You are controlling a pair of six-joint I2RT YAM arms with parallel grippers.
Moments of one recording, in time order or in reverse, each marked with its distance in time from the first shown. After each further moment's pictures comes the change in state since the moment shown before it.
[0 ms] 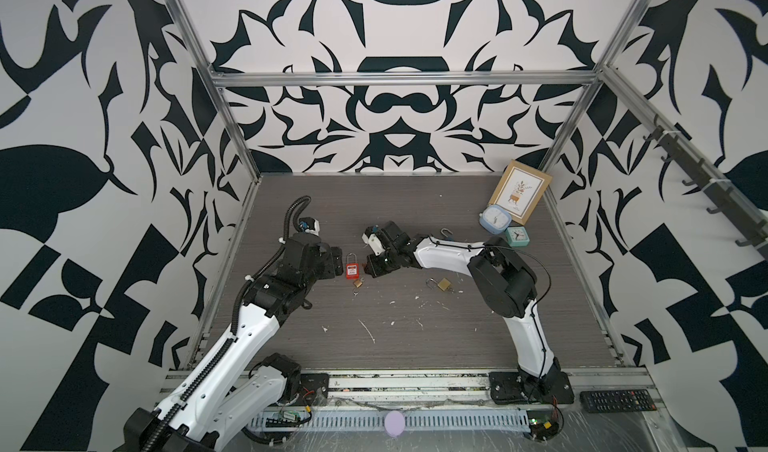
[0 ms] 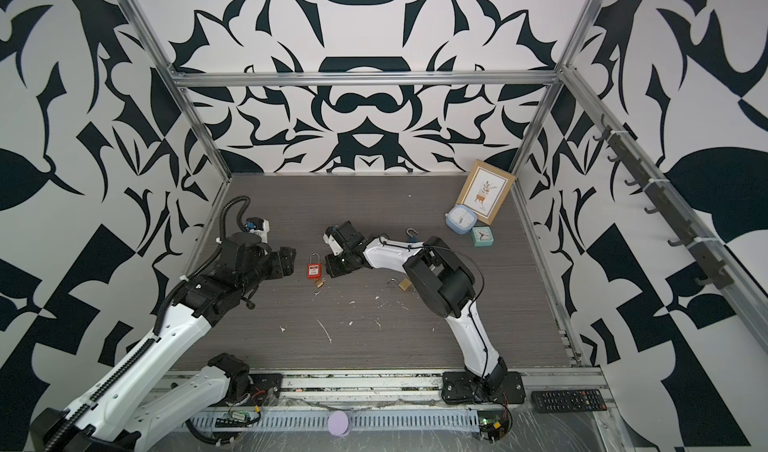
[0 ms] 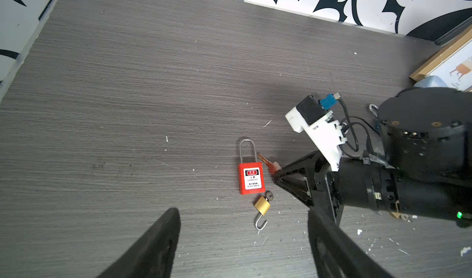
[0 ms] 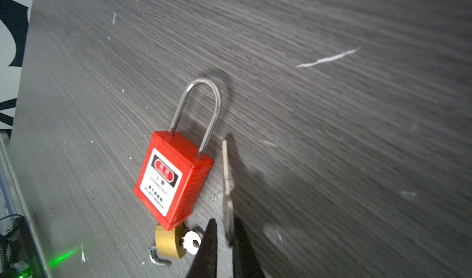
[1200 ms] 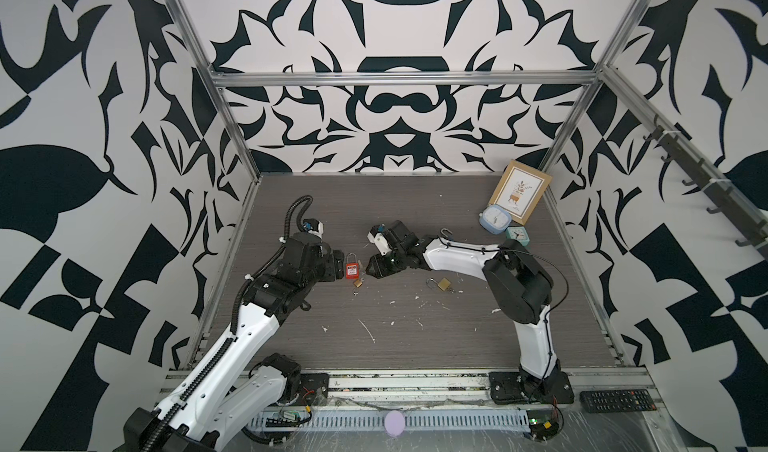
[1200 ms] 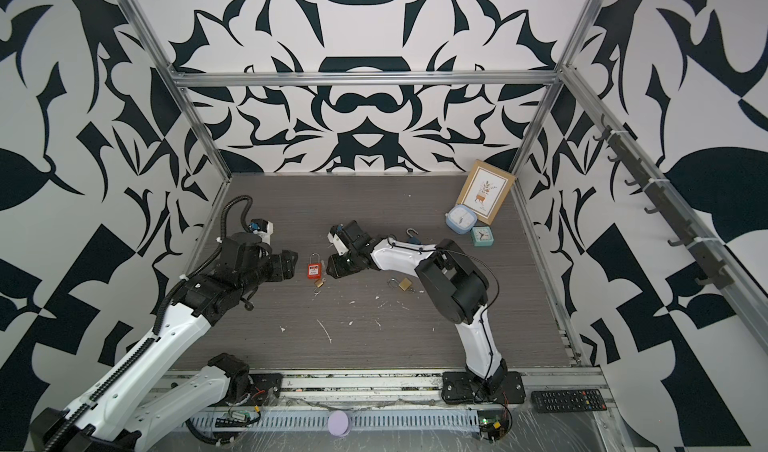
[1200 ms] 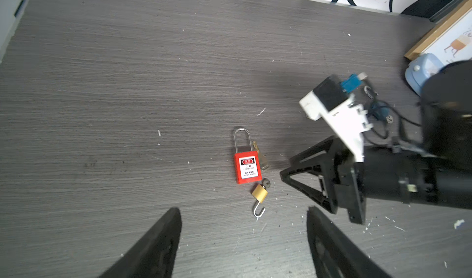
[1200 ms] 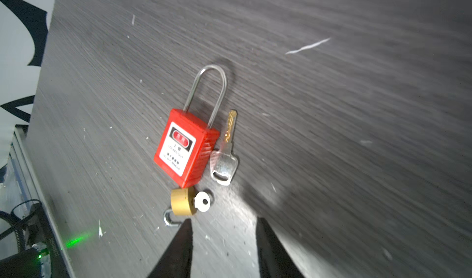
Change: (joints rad) left arm 0.000 0.001 0.009 -0.044 0.064 0.043; right arm -0.019 -0.169 -0.132 0.012 0.024 -0.008
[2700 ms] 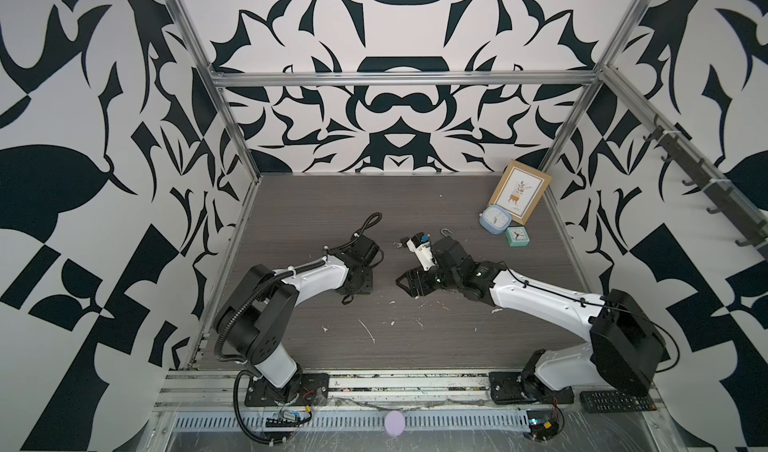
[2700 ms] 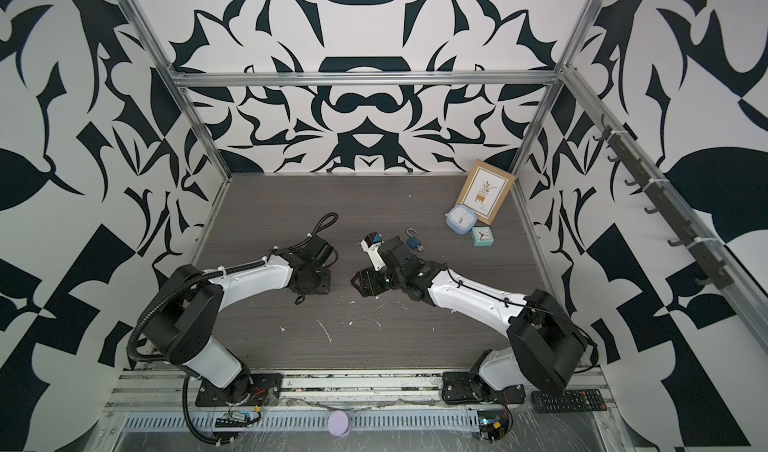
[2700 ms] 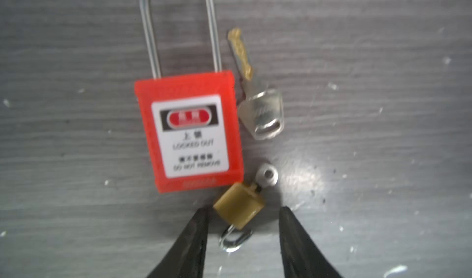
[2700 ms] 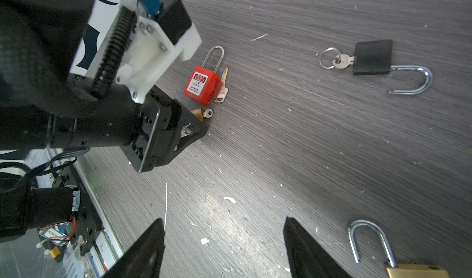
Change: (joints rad) left arm -0.186 0.742 0.094 0.074 -0.003 -0.201; right arm -0.005 -0.584 -0.506 0.076 0.077 -0.011
